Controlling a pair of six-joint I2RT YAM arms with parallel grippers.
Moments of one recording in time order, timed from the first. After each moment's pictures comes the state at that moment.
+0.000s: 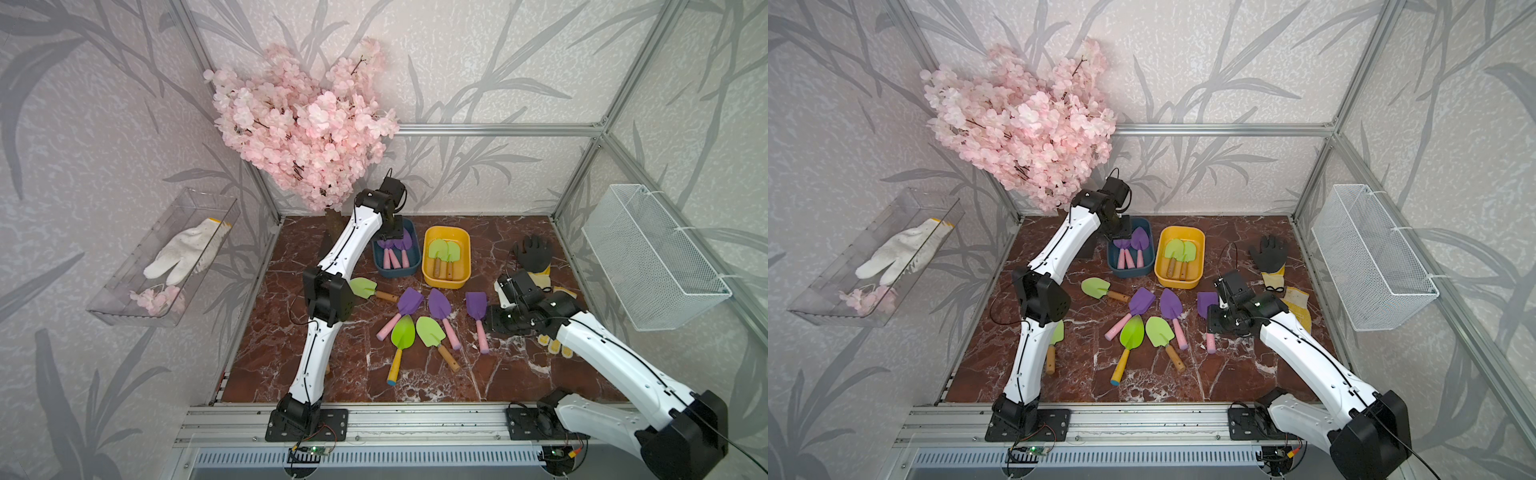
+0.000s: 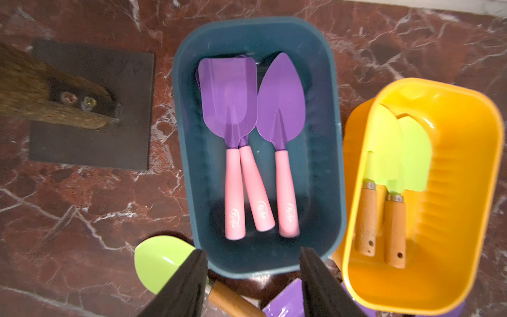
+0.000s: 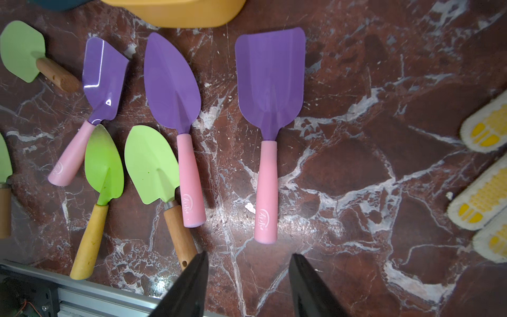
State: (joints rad) left arm -0.42 2.33 2.53 -1.32 -0.11 -0.43; right arm 0.48 1.11 0.91 -0.95 -0.05 0.55
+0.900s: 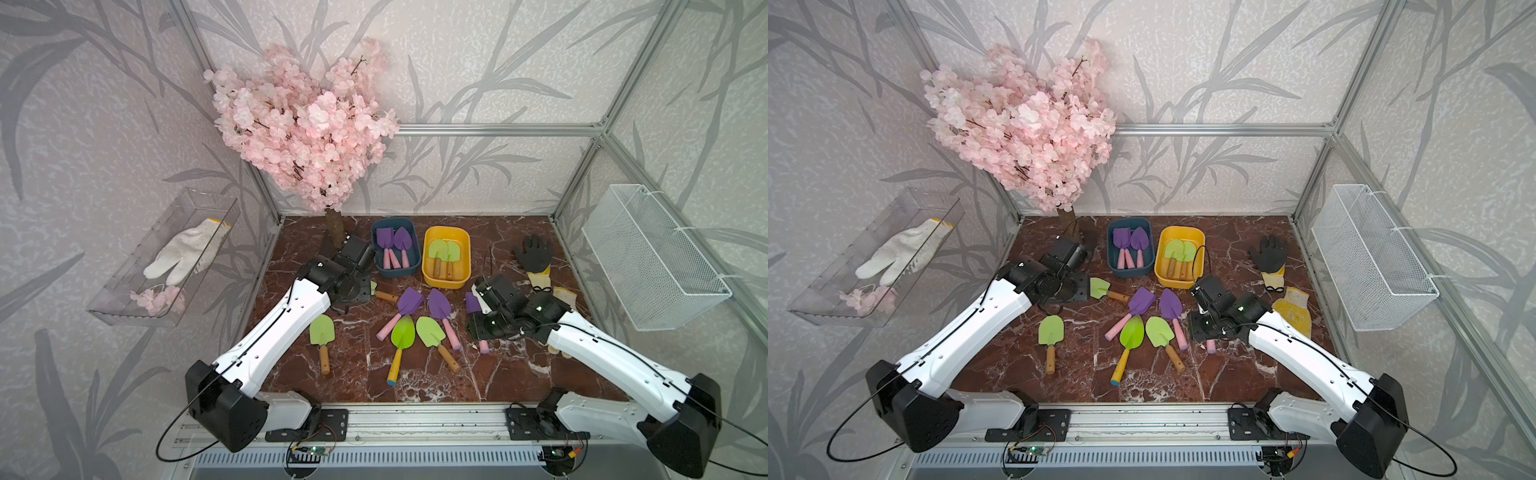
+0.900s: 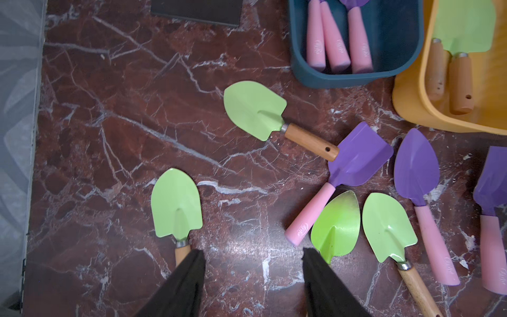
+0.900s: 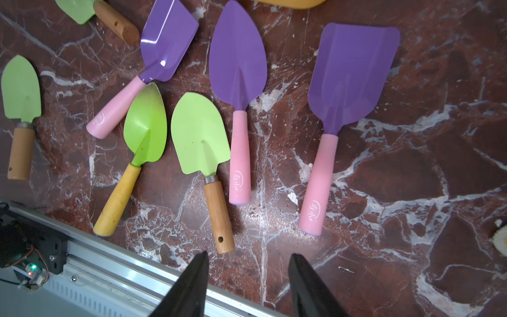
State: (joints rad) left arm -0.51 1.31 1.30 -1.15 -0.26 -0.58; right arm 0.73 1.16 0.97 -0.96 -0.02 0.58
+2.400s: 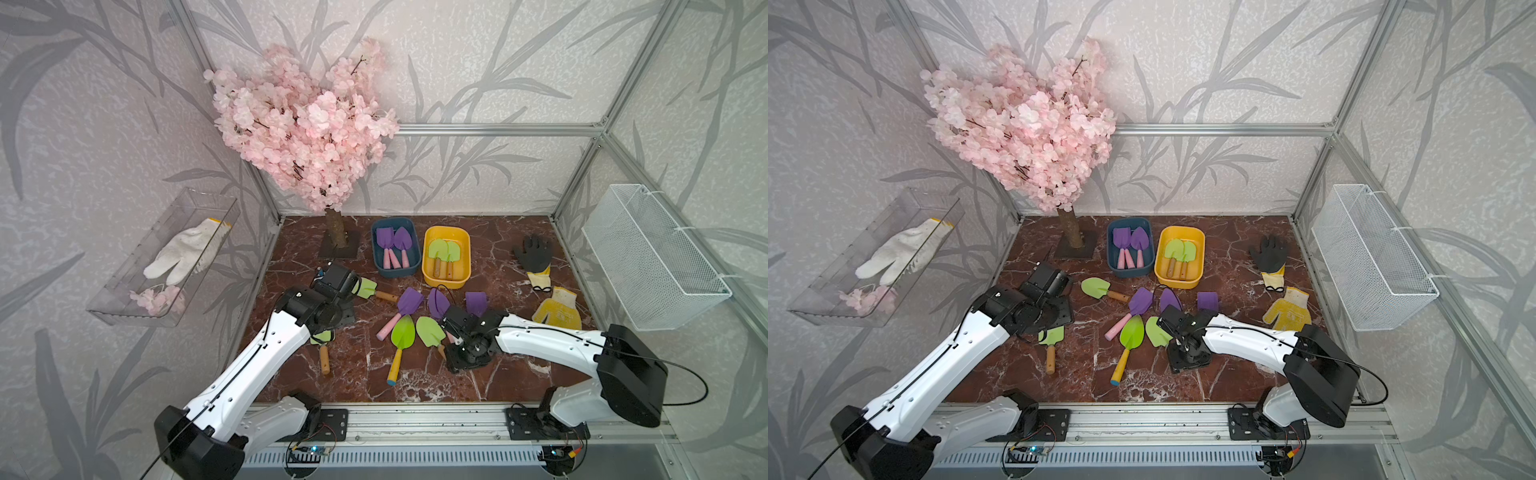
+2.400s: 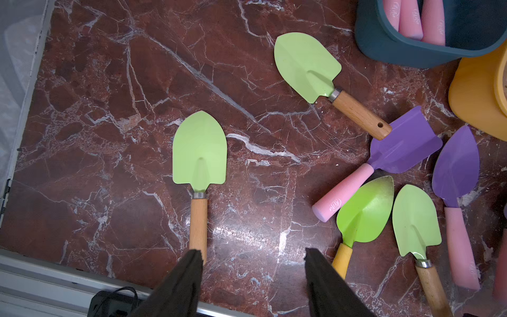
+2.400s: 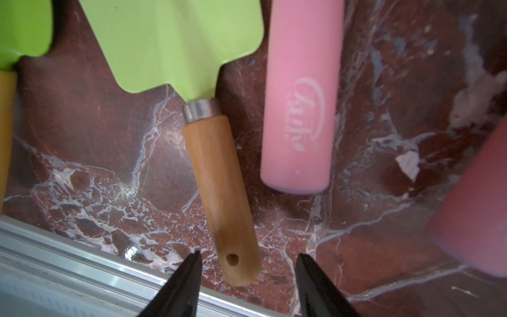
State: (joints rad) left arm -0.49 1.09 1.08 -1.20 -0.26 -0.76; right arm 0.93 1.47 0.84 -0.81 -0.12 0.70
